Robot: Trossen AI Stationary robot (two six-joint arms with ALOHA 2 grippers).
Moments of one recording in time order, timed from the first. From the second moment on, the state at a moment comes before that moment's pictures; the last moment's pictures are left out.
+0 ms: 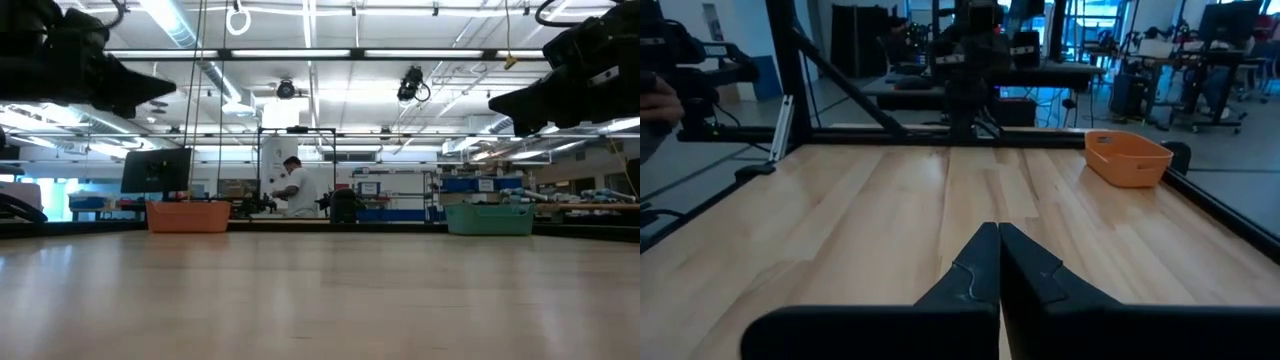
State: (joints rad) left arm 0.14 0.00 0.04 0.06 -0.12 0.12; right arm -0.14 0.32 0.01 0.26 -0.14 -0.02
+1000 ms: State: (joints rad) left arm 0.13 0.00 0.01 0.10 -0.12 0.12; right arm 0.13 0.04 0.01 0.08 0.12 -0.07
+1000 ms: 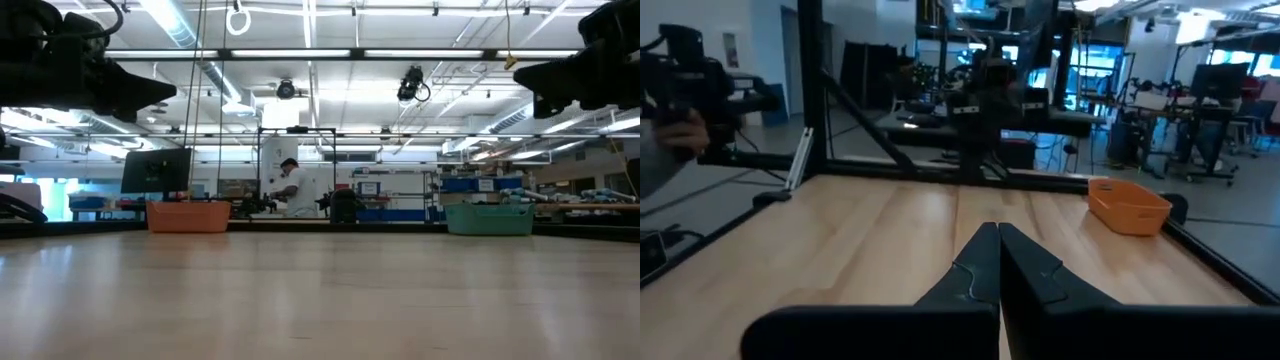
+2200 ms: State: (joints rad) left arm 0.13 0.00 0.01 0.13 -0.24 0.15; right arm -0.24 0.04 0.01 0.01 0.03 -0.03
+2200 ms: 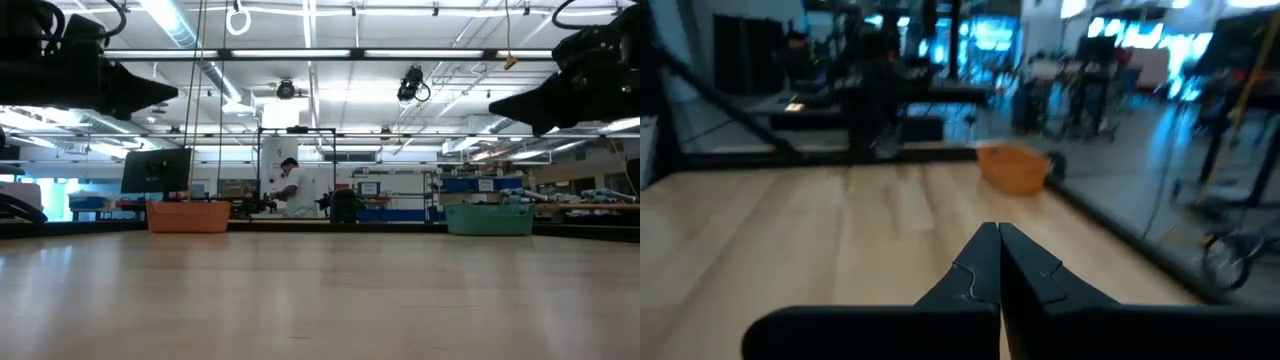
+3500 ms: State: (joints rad) left arm 0.13 0.11 0.01 0.08 -0.32 0.07; right arm -0.40 0.07 0.01 0.01 0.02 -0.04
